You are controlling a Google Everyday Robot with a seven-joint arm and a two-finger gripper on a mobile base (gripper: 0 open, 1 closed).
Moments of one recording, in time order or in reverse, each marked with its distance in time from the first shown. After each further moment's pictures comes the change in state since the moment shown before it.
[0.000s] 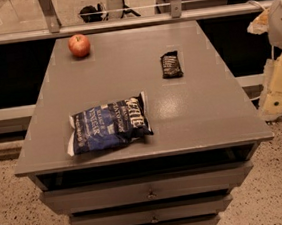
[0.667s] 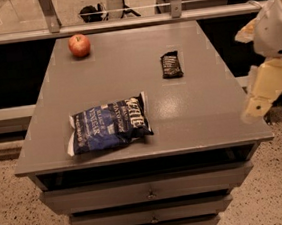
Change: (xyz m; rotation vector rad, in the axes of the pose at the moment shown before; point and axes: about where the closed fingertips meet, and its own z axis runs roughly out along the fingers) arm -0.014 -0.002 0.024 -0.027 -0.062 0.012
